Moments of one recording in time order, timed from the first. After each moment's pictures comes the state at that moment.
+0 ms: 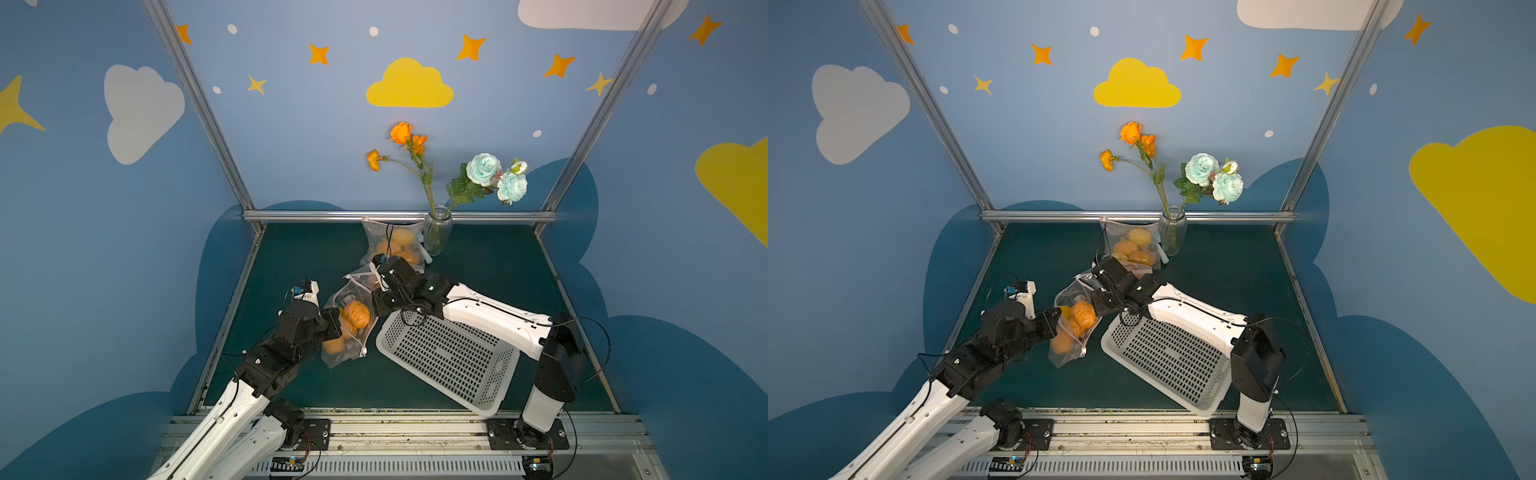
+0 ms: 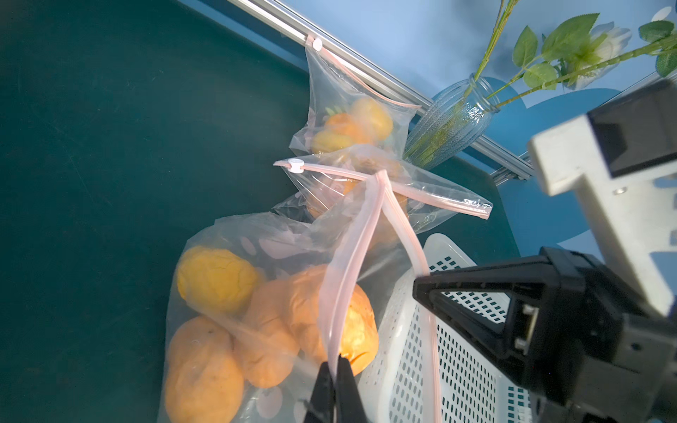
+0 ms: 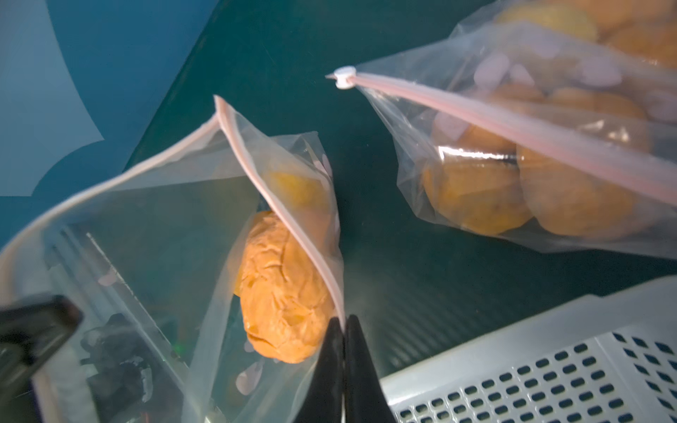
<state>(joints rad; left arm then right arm) -0.51 0.69 0.71 -0.57 -0.12 -0.70 1.00 1.78 1.55 -0.59 0.02 0.45</state>
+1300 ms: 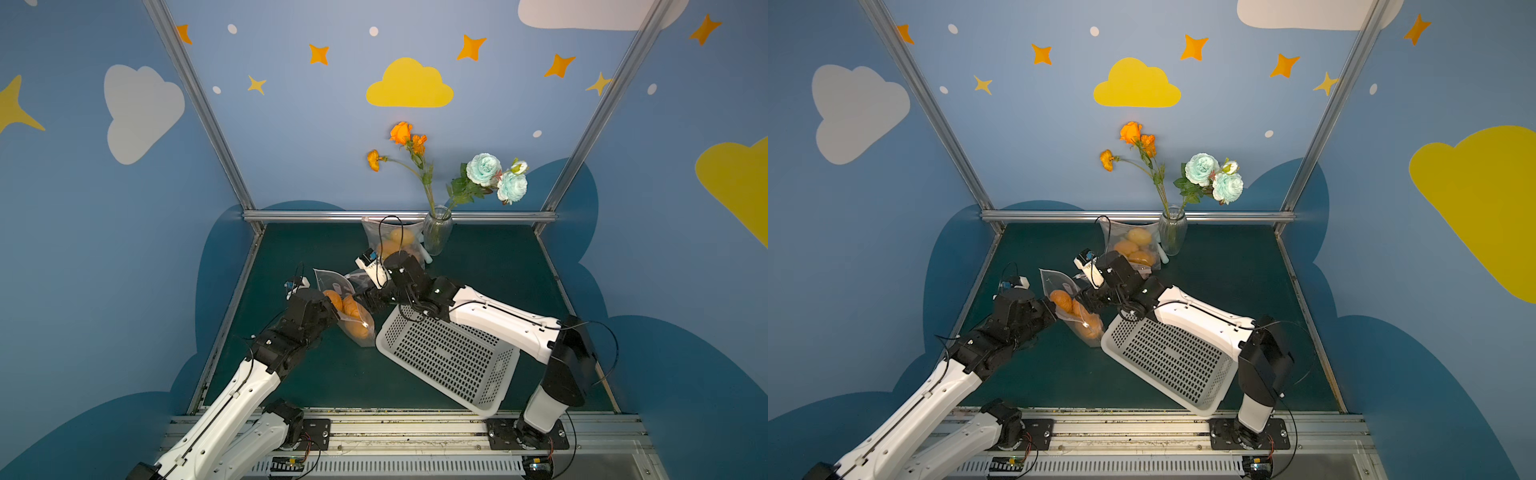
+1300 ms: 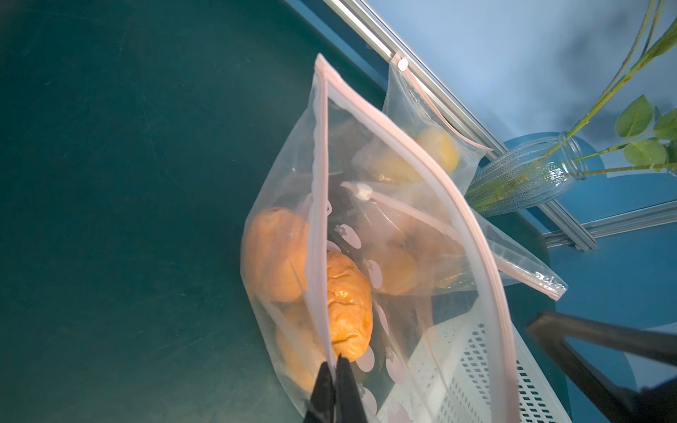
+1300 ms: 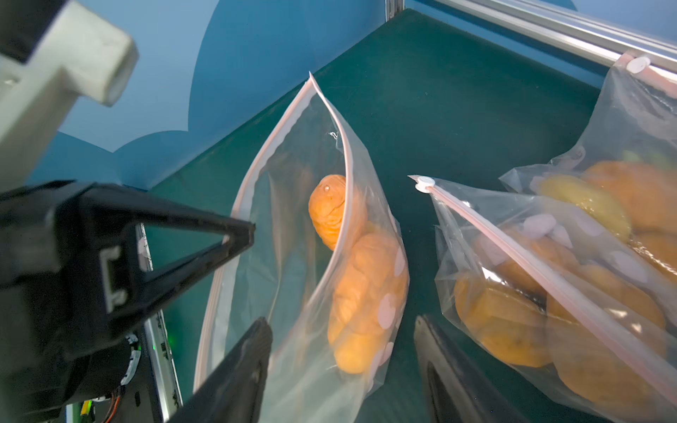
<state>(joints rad) -0.42 0.84 0.75 -0.57 -0.19 -0.86 1.00 1.70 1.45 -0.31 -0.12 0.14</state>
